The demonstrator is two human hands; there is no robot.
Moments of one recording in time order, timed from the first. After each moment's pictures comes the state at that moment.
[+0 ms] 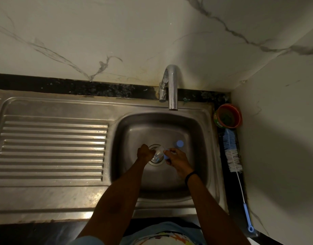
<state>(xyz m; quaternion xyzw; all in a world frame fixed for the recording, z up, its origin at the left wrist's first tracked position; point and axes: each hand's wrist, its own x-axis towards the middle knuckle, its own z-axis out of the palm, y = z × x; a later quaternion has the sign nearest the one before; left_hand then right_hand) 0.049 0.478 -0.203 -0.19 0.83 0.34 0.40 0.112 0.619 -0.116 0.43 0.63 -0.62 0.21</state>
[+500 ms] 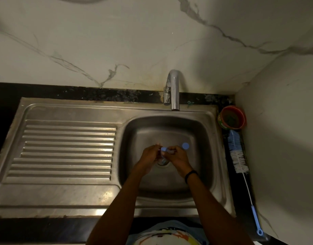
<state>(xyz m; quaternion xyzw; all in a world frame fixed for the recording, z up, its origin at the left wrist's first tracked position) 0.075 0.458 -0.093 -0.23 0.60 0.68 0.36 0.111 0.602 -0.102 0.30 0.72 -0.61 0.17</state>
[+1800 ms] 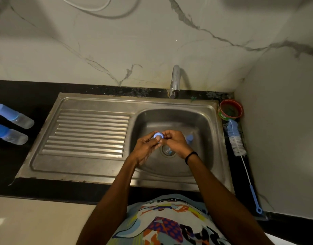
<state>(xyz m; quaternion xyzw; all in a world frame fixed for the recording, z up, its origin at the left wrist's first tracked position) 0.149 0.406 -0.016 -0.11 0.56 0.79 0.24 0.143 0.570 -0.008 0.12 0.75 -0.63 0.14</state>
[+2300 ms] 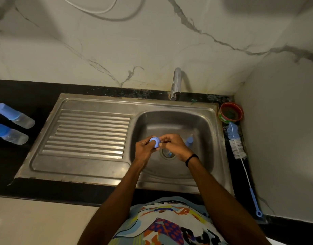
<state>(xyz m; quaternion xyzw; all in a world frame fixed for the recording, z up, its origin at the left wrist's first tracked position) 0.158 0.413 -0.028 -0.13 0.65 0.74 0.10 0.146 0.565 -0.002 0.07 0.76 -0.61 0.18</state>
